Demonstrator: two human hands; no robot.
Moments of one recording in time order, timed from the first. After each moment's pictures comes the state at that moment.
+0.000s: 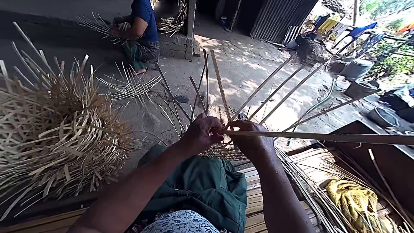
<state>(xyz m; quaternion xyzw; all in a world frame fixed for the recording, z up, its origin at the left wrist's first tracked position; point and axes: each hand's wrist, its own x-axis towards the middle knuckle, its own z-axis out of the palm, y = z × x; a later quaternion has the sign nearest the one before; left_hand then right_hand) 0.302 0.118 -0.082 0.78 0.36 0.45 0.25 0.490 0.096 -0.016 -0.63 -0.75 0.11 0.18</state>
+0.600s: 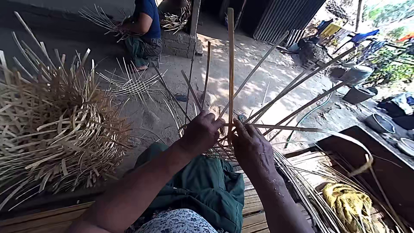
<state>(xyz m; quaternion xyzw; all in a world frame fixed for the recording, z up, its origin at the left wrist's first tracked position) 0.316 0.122 -0.091 0.80 0.41 0.43 -0.07 0.493 0.076 -0.050 -0.52 -0.80 -0.11 0.26</state>
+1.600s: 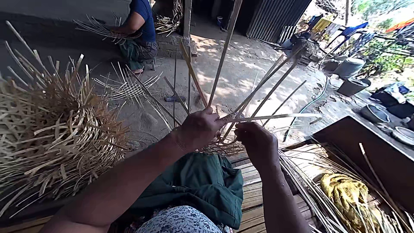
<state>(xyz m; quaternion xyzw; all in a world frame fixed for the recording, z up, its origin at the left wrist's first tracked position) 0.311 0.115 -0.058 0.89 0.32 0.32 -0.08 0.524 0.070 -0.049 -0.55 -0.72 0.11 0.41</state>
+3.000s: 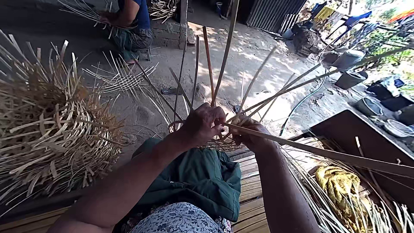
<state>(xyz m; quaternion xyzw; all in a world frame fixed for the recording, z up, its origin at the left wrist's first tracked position) 0.319 0.114 -0.071 0.82 0.33 0.45 0.13 0.550 0.119 -0.069 -0.42 -0.52 0.65 0.37</state>
